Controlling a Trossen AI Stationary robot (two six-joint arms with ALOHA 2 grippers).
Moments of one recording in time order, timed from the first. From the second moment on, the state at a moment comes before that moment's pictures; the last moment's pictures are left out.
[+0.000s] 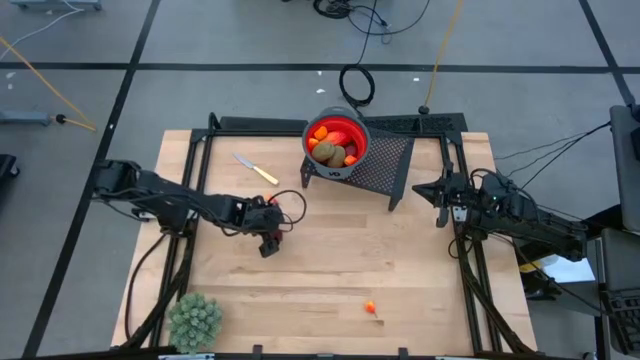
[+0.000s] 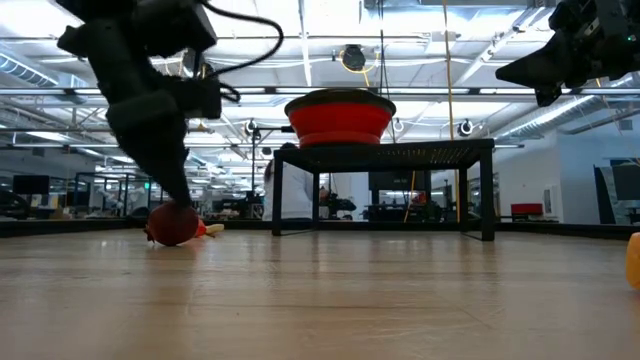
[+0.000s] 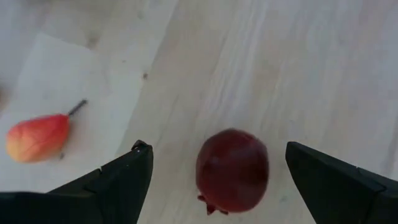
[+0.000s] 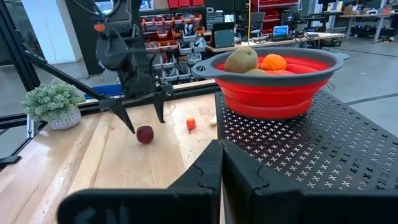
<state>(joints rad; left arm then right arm) -0.12 1.42 0.71 -0.39 -0.17 -0.42 -0.30 0.07 0.29 -0.28 -0.08 0.09</state>
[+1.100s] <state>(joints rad) -0.12 1.56 0.71 -0.34 -0.13 -0.39 -0.30 0.07 0.29 -0.28 -0.08 0.09</state>
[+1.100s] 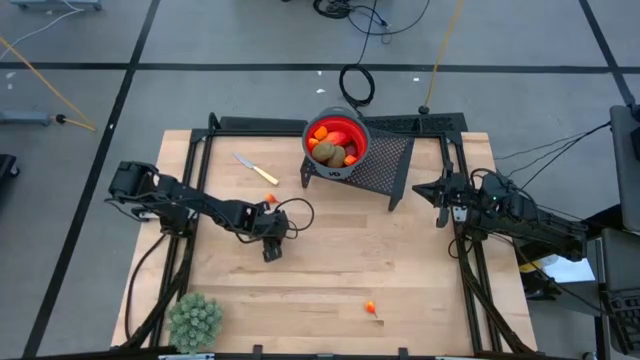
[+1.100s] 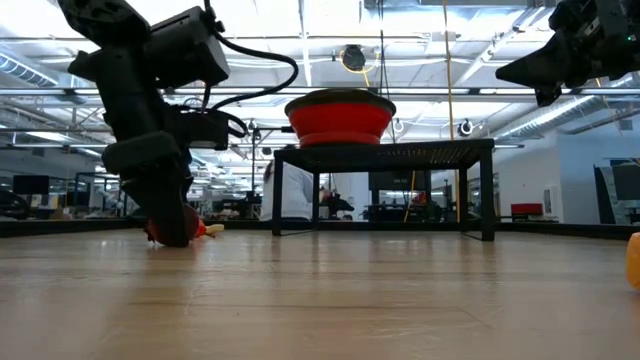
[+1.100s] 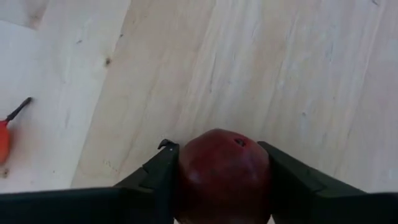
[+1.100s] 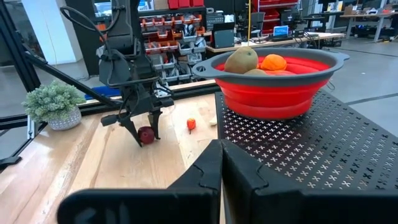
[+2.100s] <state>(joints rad) -0.13 1.01 0.71 0.43 0.02 -0.09 -0.30 0.07 0.29 -0.27 -0.08 0.09</state>
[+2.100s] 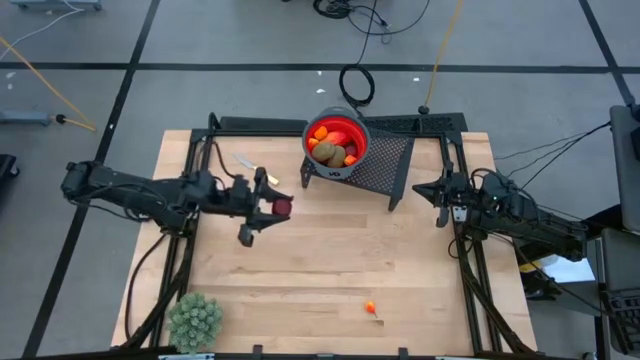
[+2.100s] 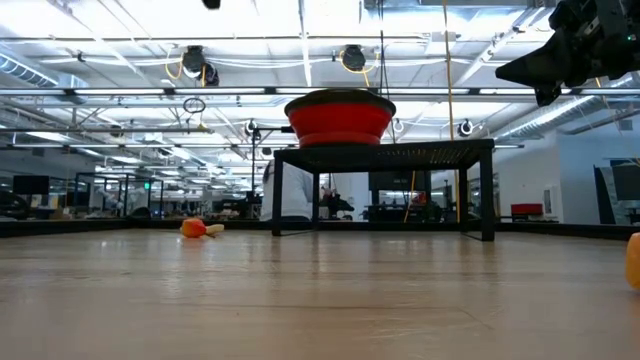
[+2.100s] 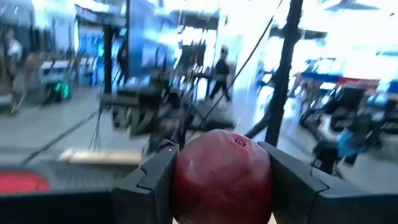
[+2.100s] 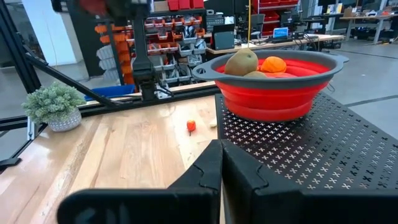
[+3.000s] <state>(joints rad) -0.13 1.01 0.71 0.78 -0.33 -0.47 -0.30 0.07 0.29 -0.28 -0.08 0.08</state>
